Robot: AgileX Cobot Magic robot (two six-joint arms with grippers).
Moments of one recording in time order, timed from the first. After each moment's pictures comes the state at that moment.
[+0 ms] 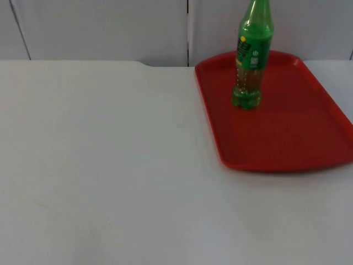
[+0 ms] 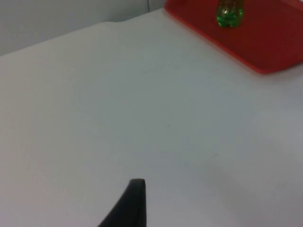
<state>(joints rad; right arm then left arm) 0.90 0.70 -0.70 -0.52 0.25 0.32 -0.54 0.00 -0.50 0.10 1.08 -0.03</state>
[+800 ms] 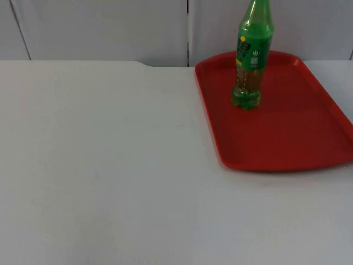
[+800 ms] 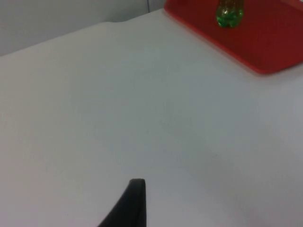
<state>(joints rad) 0.90 0.46 -0.42 -1.72 0.90 1.55 -0.54 0.00 -0.50 0.10 1.08 -0.03</state>
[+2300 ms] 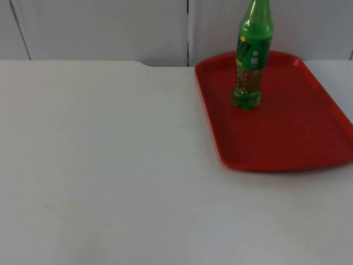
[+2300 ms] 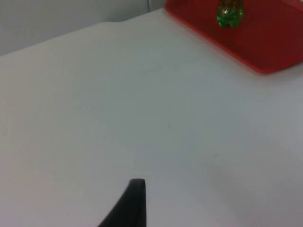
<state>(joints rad) 0.84 1.04 -1.15 -1.05 0.40 1.17 -0.54 0.00 -0.50 0.10 1.08 -0.03</state>
